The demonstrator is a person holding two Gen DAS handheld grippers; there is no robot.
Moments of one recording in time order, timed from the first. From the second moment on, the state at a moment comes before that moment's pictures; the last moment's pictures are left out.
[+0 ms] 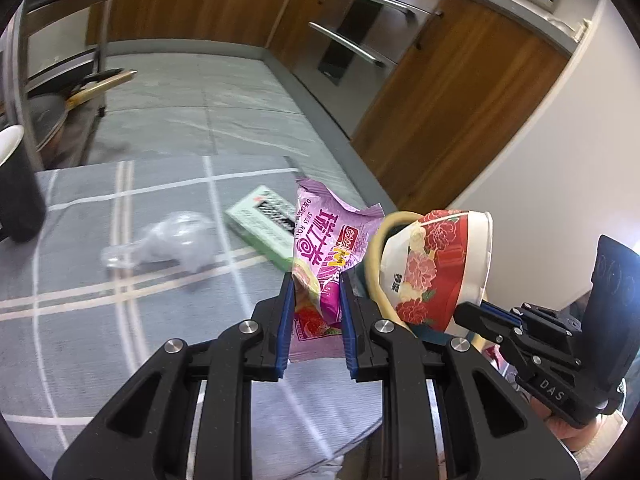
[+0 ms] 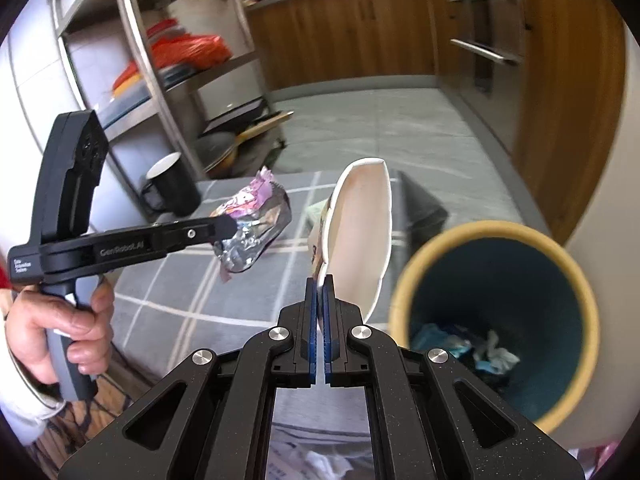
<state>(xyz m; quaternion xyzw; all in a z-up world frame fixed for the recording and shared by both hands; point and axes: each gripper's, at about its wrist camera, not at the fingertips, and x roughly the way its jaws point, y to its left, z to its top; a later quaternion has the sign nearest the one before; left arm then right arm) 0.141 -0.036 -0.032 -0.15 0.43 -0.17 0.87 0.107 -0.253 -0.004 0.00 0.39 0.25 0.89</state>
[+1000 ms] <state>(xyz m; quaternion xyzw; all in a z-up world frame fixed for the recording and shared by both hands) 0.161 -0.201 -0.066 -0.09 0.47 -0.28 0.83 0.100 -0.364 -0.043 0.02 0.45 0.10 0.88</state>
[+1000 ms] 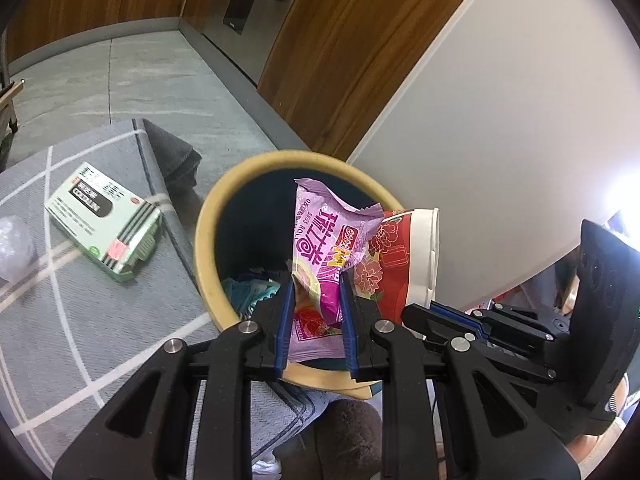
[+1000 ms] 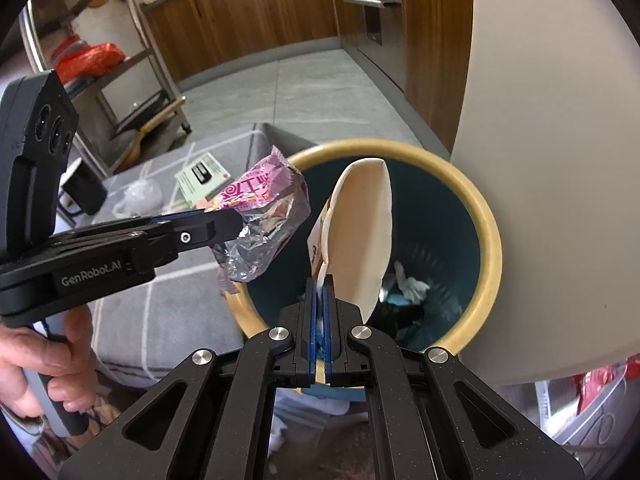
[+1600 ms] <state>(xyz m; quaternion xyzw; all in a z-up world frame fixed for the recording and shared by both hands) 0.156 -0.182 -0.058 -0.10 0.46 -0.27 0.84 0.105 -0.370 -0.042 0.05 0.46 0.09 0.88</state>
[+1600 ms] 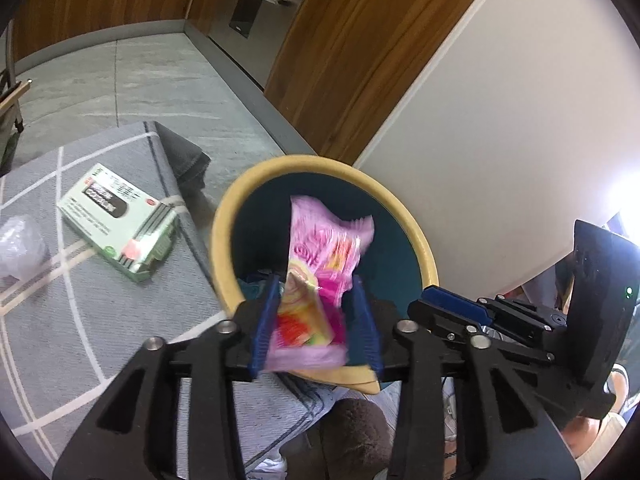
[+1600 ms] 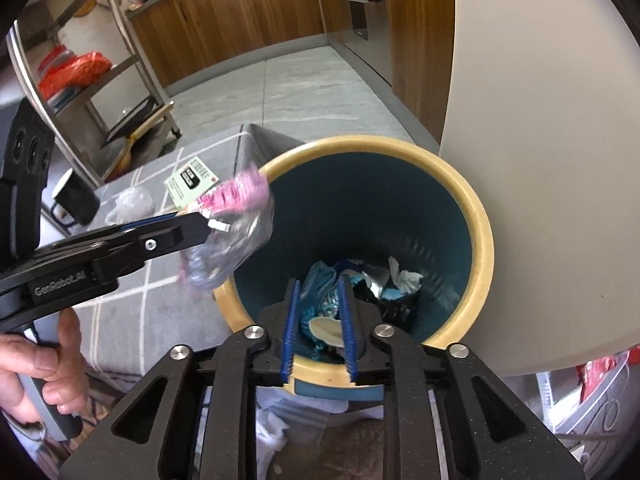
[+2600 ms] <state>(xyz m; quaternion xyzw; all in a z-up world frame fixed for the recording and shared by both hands) 0.156 -0.038 -0.045 -0.12 0.45 -0.16 0.87 0.132 -0.294 -0.017 0.06 0.42 0.17 0.89</state>
